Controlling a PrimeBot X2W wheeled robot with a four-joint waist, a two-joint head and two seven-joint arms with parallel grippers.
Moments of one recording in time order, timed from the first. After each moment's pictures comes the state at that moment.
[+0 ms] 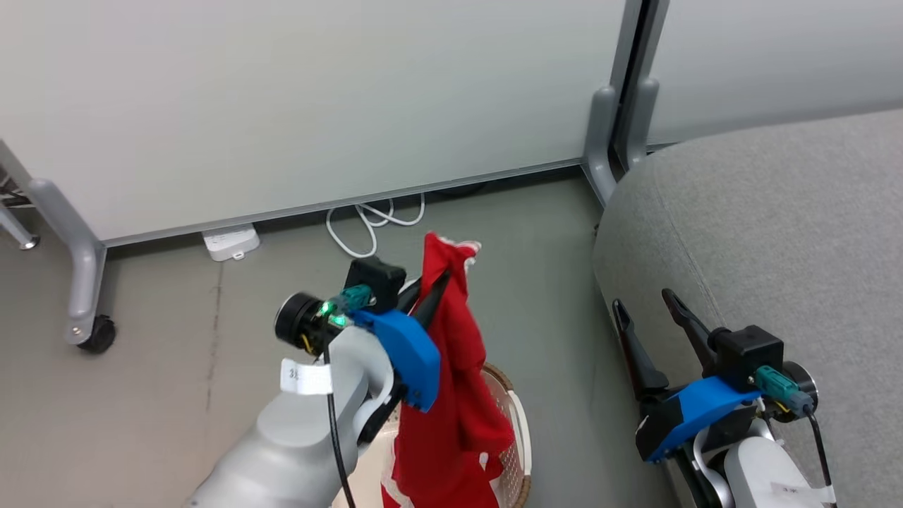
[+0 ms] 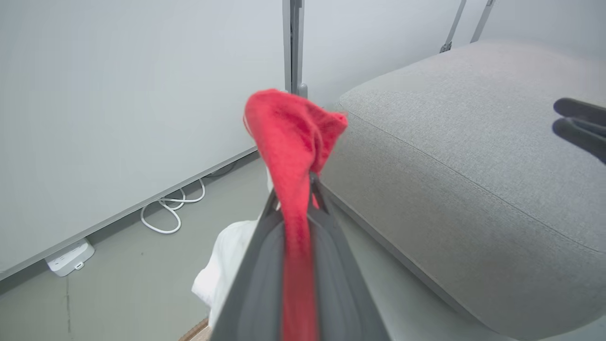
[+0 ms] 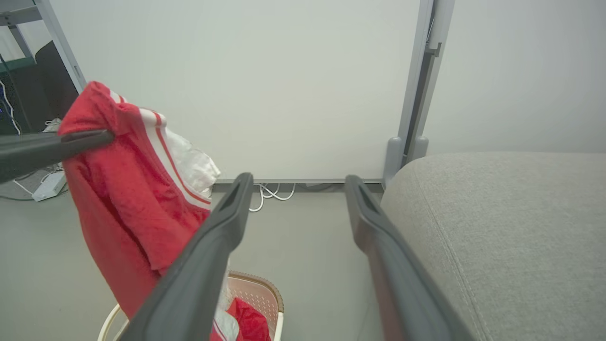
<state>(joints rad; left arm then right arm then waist) -0.72 0.07 -0.93 0.94 -0.72 -0.13 -0.19 -0.25 -0.05 0.10 0.38 0.11 0.13 -0.14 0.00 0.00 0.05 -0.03</state>
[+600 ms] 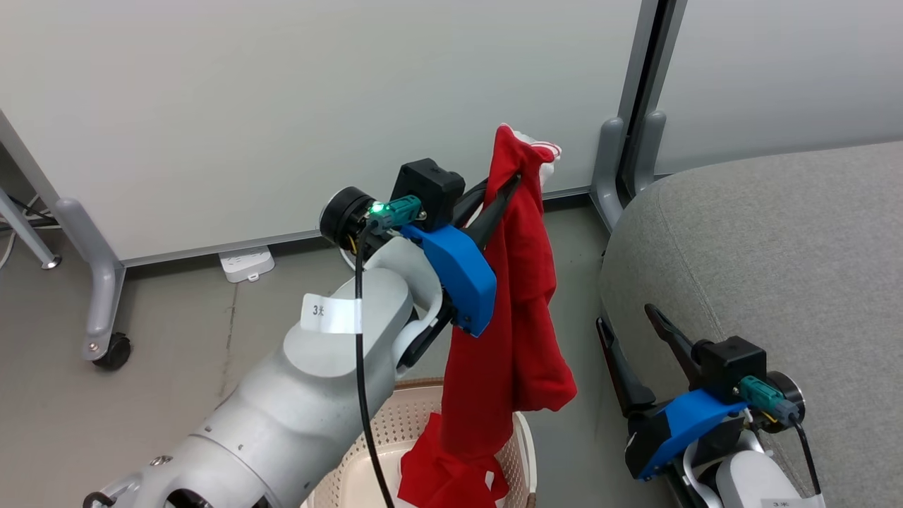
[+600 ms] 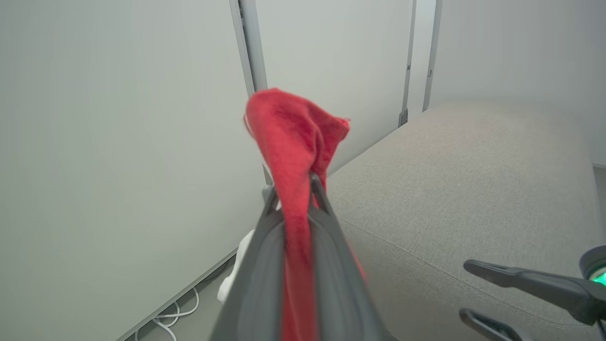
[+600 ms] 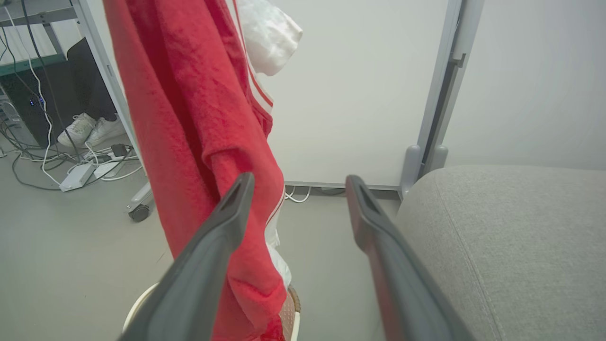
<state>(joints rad) -0.92 0.05 -1.01 0.80 -0.79 -0.12 -0.19 -0.20 -0.05 0.13 0.31 0.12 0.13 -0.09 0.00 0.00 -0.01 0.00</state>
